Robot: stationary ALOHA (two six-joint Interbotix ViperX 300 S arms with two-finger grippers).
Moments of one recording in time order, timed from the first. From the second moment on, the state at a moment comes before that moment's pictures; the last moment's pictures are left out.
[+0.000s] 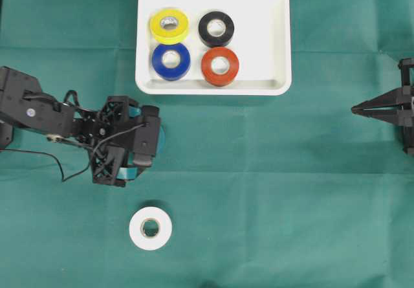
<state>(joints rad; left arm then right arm) -0.15 0.03 0.83 -0.03 0.16 0.00 -0.01 -1.18 1.57 -0.07 -0.10 0.06</state>
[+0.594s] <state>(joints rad) -0.15 0.05 0.81 -0.03 0.18 -0.01 -0.01 -1.18 1.57 -0.07 -0.10 0.05</state>
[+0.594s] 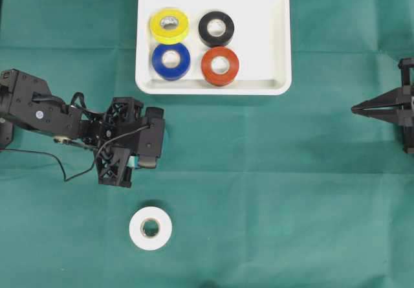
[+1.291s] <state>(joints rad) -0.16 -0.12 0.72 -0.03 0.45 -0.02 -0.01 -1.18 1.57 -0.07 -0.10 0.06</state>
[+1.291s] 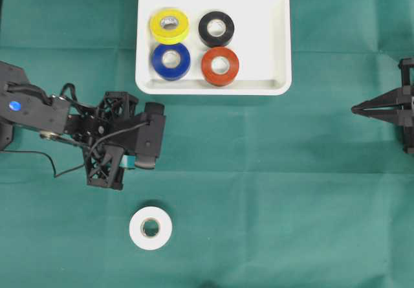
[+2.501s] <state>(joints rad) 0.08 0.20 0.28 -0.02 0.43 0.16 -0.01 -1.18 1.57 -0.06 -0.10 0.06</state>
